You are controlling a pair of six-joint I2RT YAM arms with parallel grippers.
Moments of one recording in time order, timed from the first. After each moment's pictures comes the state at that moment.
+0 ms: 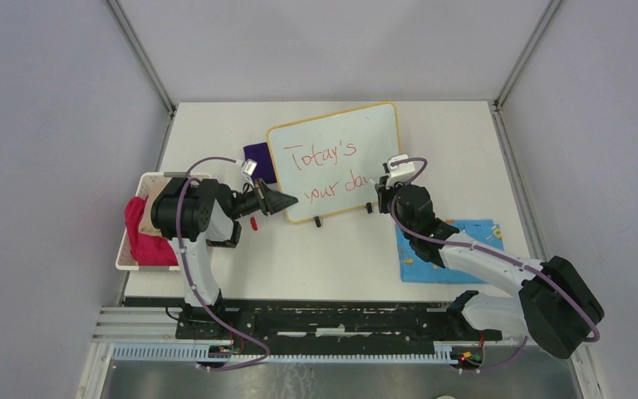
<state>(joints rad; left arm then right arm) -0.08 2.04 0.50 1.54 1.02 -0.83 0.67 1.20 0.54 0.40 0.37 0.10</state>
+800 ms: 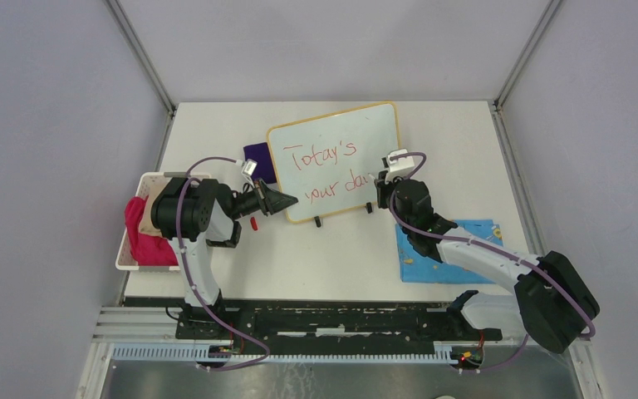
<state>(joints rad) -0.08 2.04 0.50 1.54 1.02 -0.83 0.65 1.24 0.58 0.40 0.37 0.10</state>
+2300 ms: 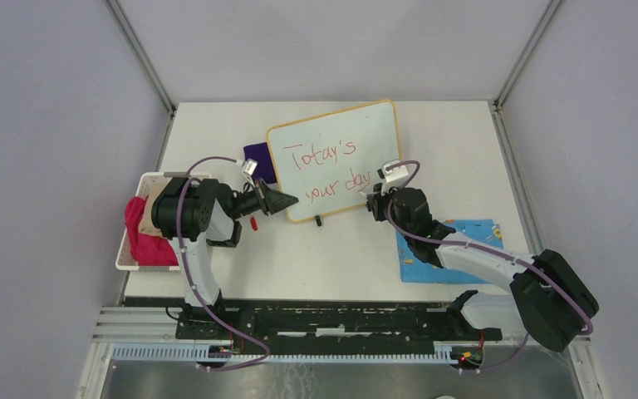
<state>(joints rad) -0.08 2.04 0.50 1.54 1.02 -0.83 0.66 1.24 0.51 0.41 0.23 0.16</state>
